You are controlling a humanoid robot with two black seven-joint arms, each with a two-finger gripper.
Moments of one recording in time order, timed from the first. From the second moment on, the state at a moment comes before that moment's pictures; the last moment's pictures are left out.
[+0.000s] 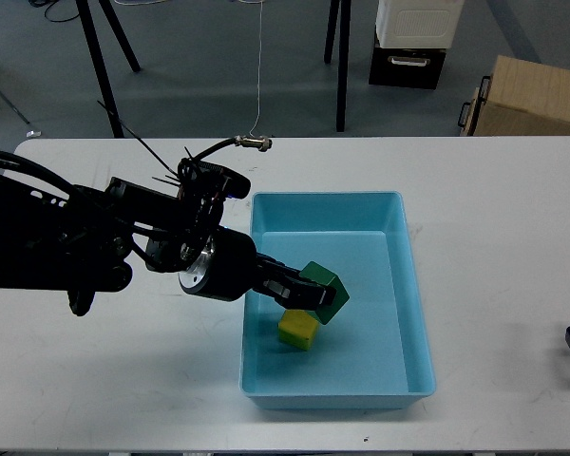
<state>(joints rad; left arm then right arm) -1.70 0.34 0.67 -1.58 0.76 -0.08 -0.27 -0.38 -0.33 1.48 1.29 0.32 0.49 0.10</state>
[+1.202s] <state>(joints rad) -1.20 0.56 -0.12 -1.28 0.40 0.05 -0.34 -0.36 -0.33 1.48 1.27 0.32 0.49 0.10</state>
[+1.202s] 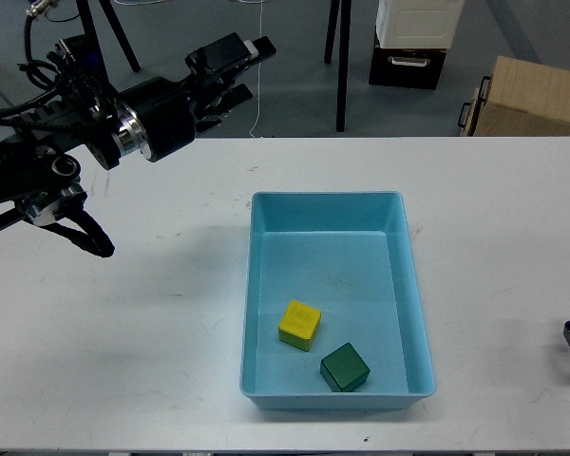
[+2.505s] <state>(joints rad) 0.45 0.12 -1.45 -1.72 0.20 -0.47 -0.32 -0.44 -0.18 1.62 1.48 0.14 0.49 0.10</state>
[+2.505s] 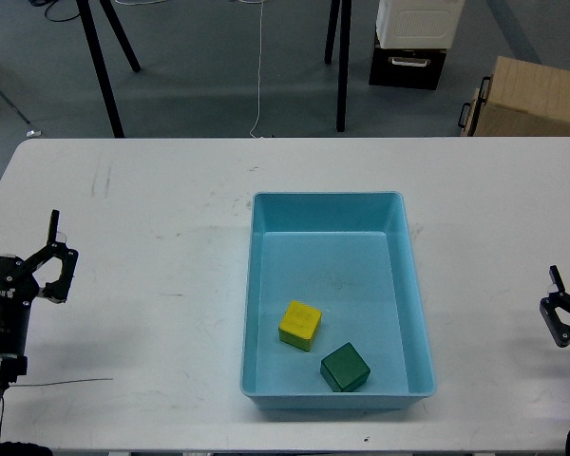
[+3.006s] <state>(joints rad) 0.59 0.09 -1.35 -1.72 0.20 -0.49 -0.32 -0.66 -0.16 1.57 1.68 0.09 0.49 0.10</state>
